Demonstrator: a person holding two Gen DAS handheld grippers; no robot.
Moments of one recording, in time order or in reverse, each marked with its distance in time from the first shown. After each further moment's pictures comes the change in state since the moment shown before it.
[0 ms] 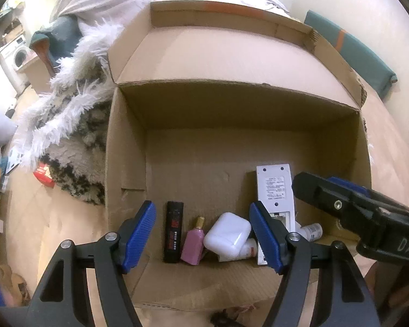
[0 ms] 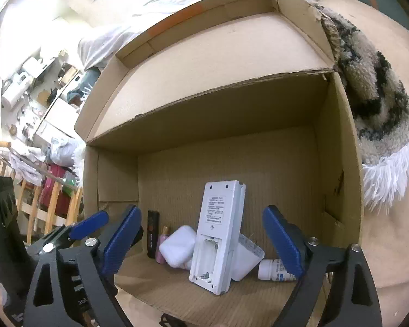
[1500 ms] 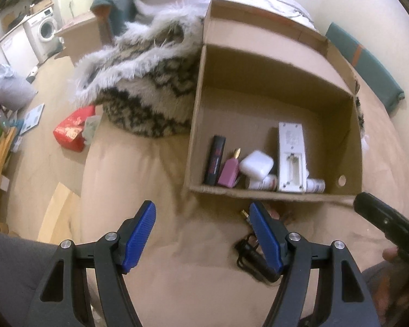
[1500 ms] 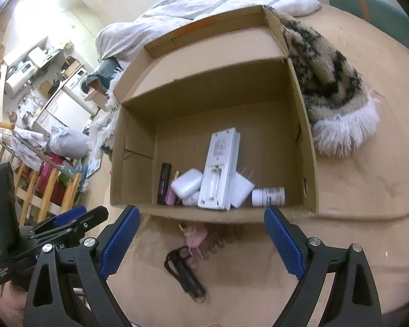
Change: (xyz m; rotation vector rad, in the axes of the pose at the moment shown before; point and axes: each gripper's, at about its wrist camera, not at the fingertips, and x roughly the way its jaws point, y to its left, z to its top) left arm -0.070 0.045 -0.090 -0.149 0.040 0.038; right arm -0.077 0.012 -0.087 -0.040 -0.025 -0.051
